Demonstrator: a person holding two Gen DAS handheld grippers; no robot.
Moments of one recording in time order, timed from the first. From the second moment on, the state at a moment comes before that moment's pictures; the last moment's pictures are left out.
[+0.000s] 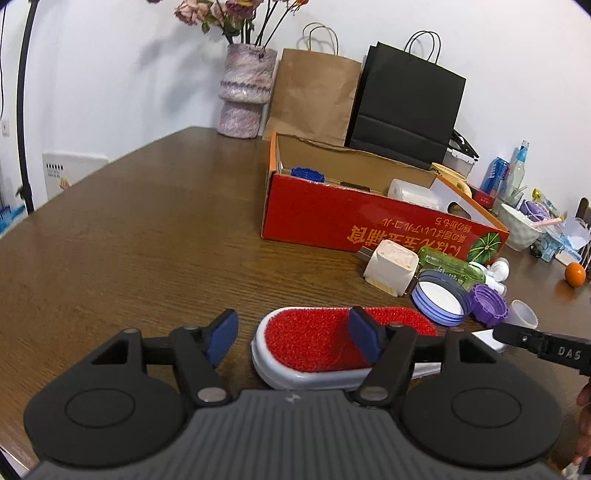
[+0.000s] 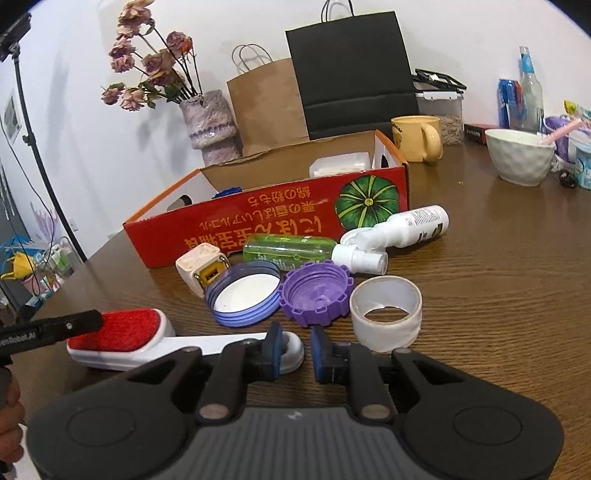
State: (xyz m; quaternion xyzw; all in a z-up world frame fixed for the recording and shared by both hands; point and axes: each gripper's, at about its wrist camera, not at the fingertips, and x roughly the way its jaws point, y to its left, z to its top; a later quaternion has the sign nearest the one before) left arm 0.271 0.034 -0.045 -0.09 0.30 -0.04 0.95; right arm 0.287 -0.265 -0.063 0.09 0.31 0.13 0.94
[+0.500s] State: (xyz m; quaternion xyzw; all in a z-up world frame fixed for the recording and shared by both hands) left arm 0.230 0.036 -0.036 -0.13 0.25 -0.02 0.96; right arm 0.256 -0.258 -0.059 0.13 0.26 0.13 0.95
